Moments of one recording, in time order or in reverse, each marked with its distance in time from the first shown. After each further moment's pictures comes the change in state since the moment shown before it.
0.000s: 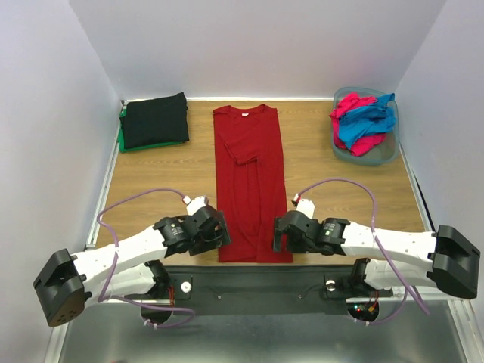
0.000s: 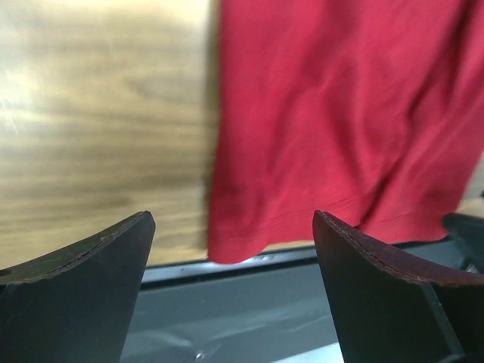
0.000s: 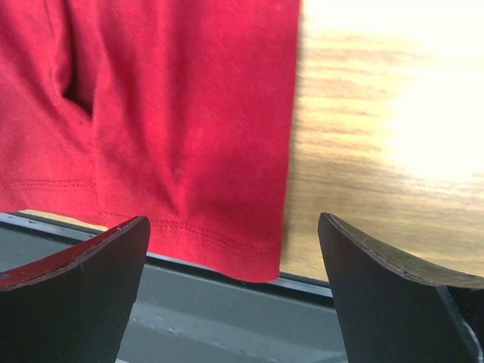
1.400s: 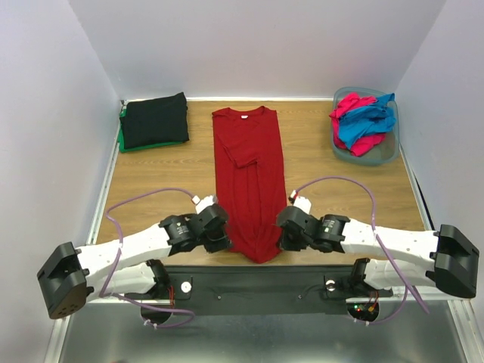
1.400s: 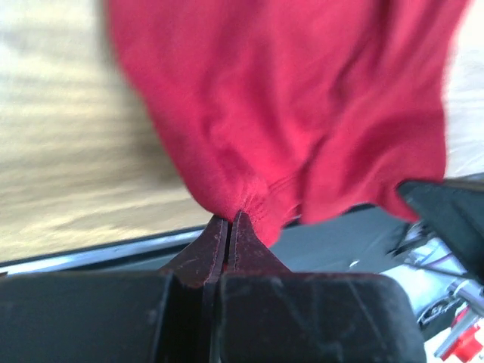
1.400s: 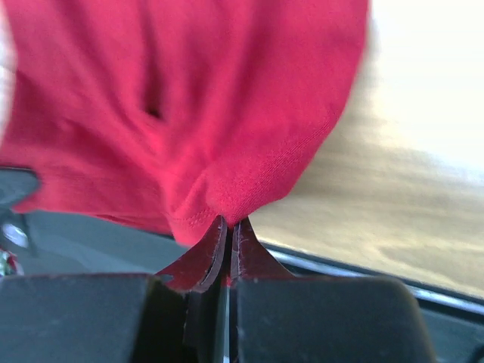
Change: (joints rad) left arm -0.062 0.040 0.015 0.077 0.105 -0.097; right arm -0.001 0.003 0.044 -0.001 -0.077 0.056
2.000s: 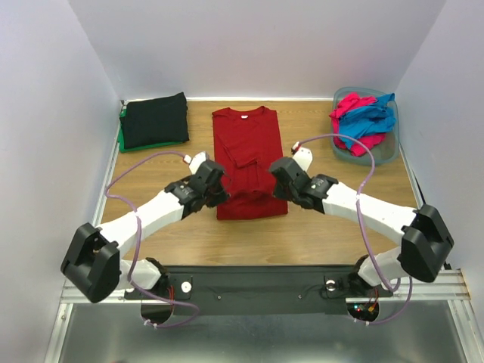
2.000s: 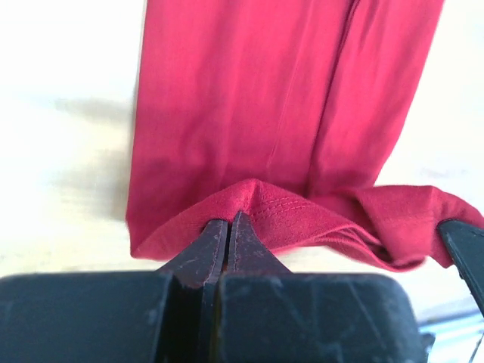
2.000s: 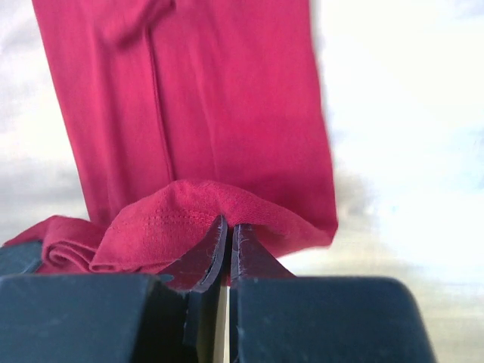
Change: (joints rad) left arm 0.313 0.258 0.274 0.118 -0.126 0.222; right arm -0.267 0.248 0.360 0.057 0.254 -0.184
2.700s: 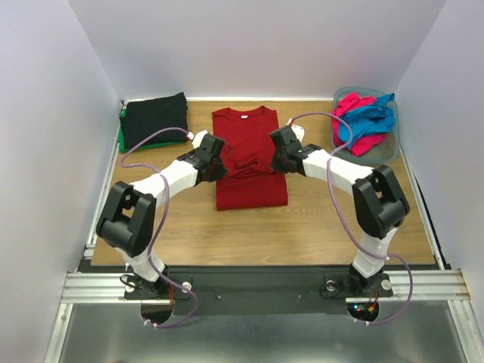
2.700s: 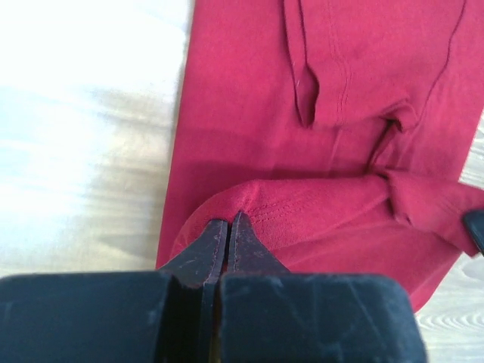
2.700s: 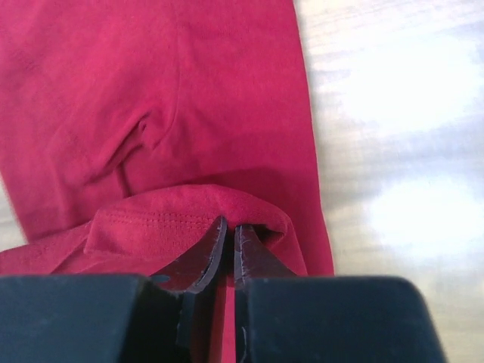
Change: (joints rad) left arm 0.204 0.378 0.259 0.097 0.016 0.195; right arm -0.272 0.412 0.284 0.126 -0.173 -0.197
